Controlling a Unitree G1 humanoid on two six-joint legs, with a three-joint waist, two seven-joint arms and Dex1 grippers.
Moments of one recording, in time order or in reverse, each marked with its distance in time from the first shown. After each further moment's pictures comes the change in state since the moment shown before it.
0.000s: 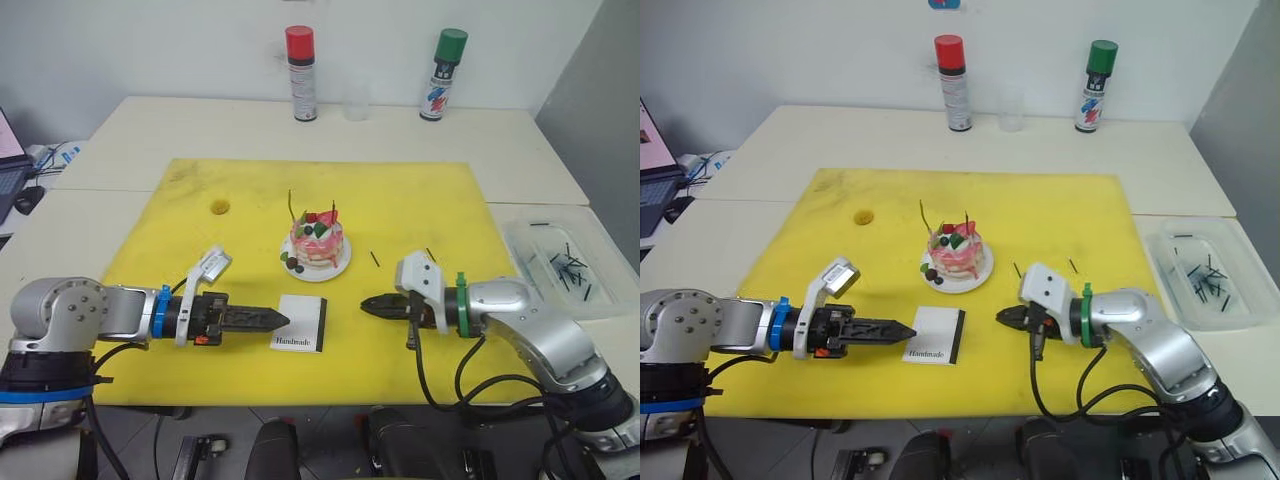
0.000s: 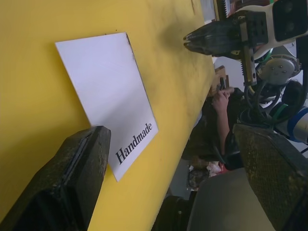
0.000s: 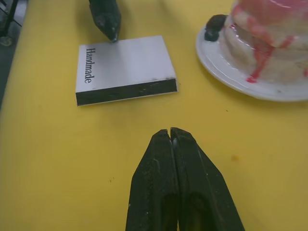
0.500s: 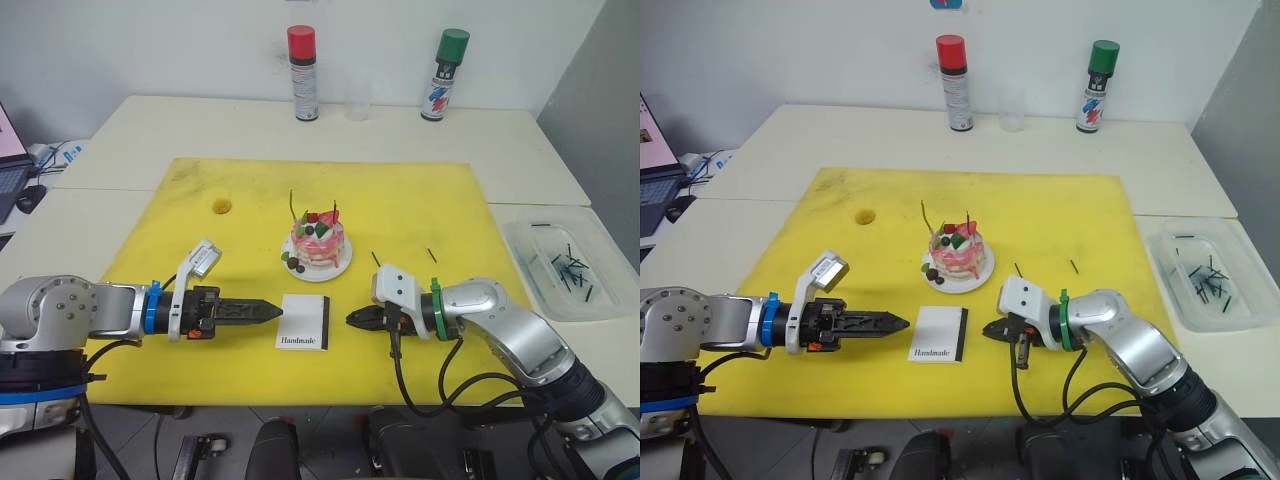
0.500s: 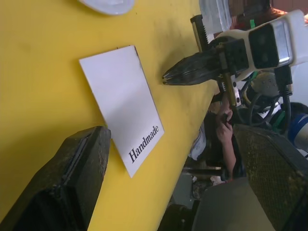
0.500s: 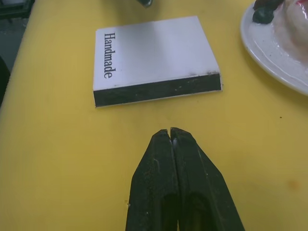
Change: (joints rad) left arm 0.004 0.017 0.061 0.011 0.012 0.003 0.003; right arm -0.047 0.029 0.099 0.074 -0.074 -0.013 0.041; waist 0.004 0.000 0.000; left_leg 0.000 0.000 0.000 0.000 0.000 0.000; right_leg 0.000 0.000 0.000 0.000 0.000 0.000
